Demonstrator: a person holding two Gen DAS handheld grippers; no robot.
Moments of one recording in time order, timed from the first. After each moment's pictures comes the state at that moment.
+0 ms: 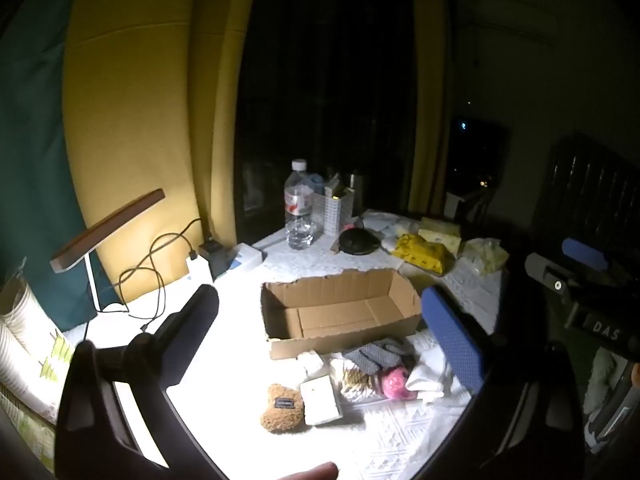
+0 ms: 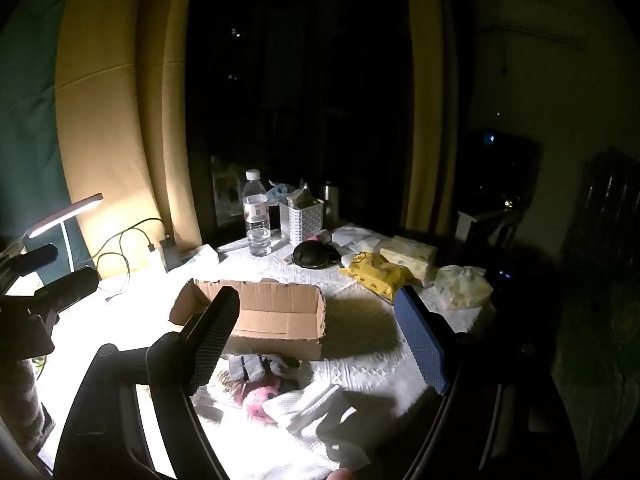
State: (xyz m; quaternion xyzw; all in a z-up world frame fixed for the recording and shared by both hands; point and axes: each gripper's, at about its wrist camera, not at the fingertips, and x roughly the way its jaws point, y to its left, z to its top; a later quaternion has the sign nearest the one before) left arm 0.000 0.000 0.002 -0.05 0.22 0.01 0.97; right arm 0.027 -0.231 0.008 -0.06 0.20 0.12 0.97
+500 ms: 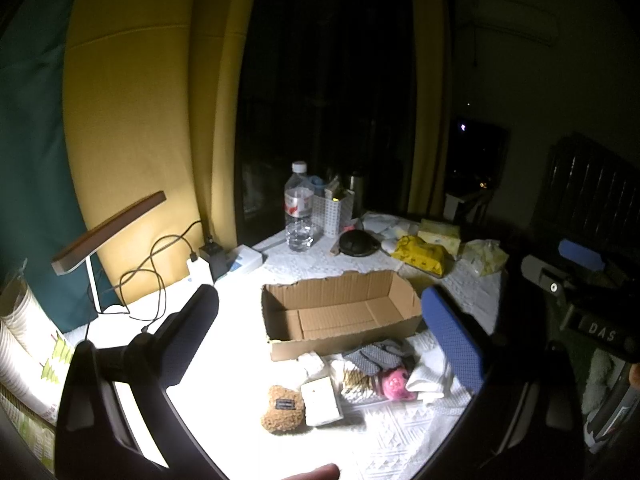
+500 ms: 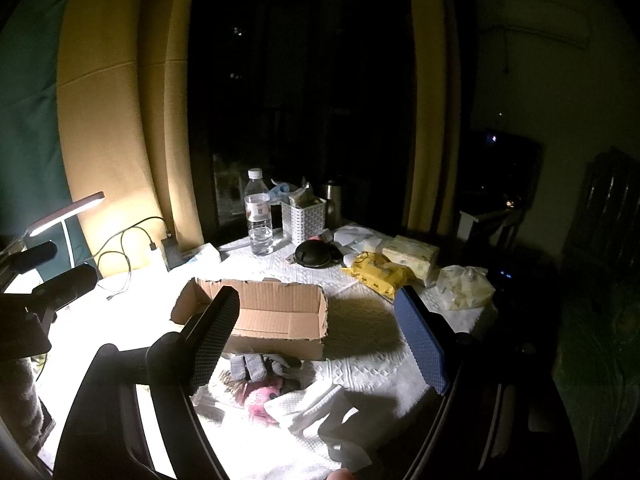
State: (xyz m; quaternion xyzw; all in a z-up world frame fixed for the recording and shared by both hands) left arm 0.001 0.000 0.001 -0.05 0.22 0.01 0.97; right arm 0.027 -0.230 0.007 -0.06 0.21 0.12 0.97
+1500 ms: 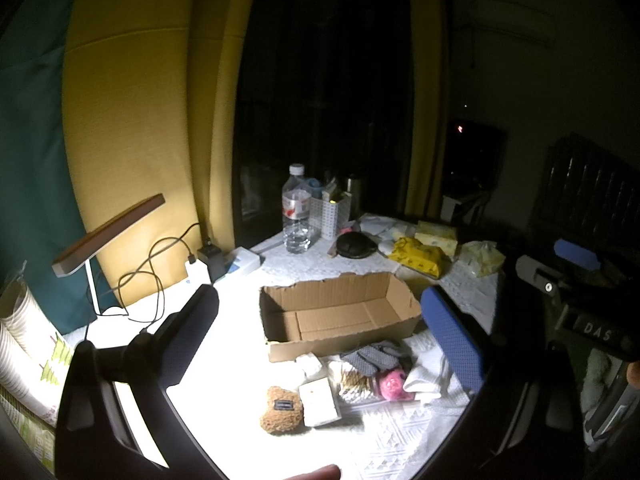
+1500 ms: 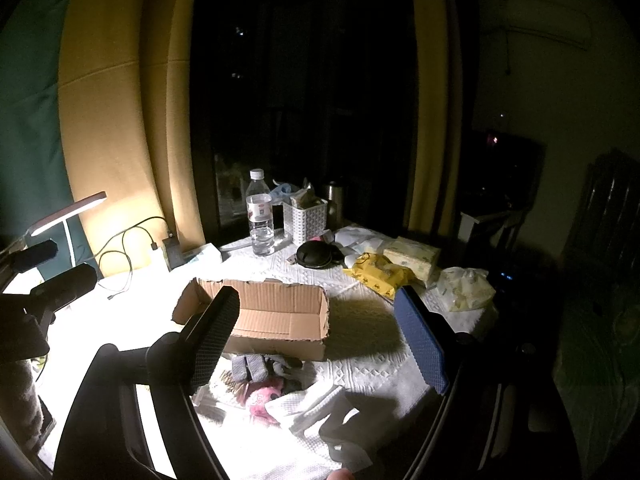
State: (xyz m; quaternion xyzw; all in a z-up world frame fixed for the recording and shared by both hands) left arm 0.002 -0.001 0.004 -0.05 0.22 0.01 0.97; right arm 0.029 -0.229 0.008 -0.07 0.21 0.12 0.97
